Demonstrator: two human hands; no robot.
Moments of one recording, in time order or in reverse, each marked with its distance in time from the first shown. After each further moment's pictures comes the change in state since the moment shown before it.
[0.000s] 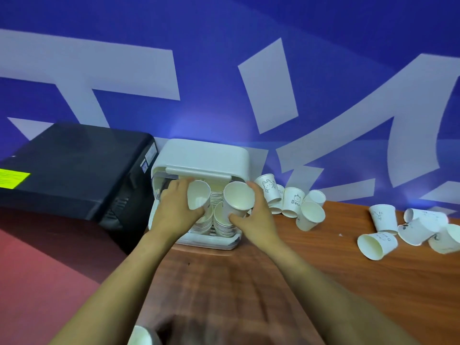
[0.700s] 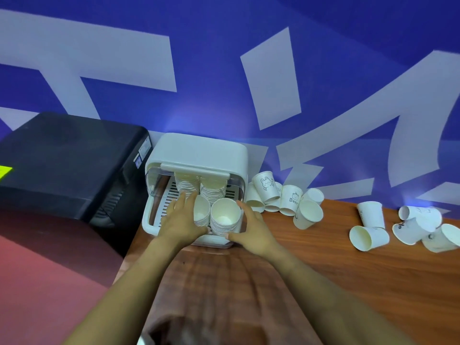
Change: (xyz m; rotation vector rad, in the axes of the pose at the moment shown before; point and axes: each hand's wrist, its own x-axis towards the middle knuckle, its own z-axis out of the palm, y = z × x) left_hand 0.008 -0.030 0.049 0.125 -0.283 -0.100; right_hand 0.011 0.050 0.007 -0.275 -0.254 0.140
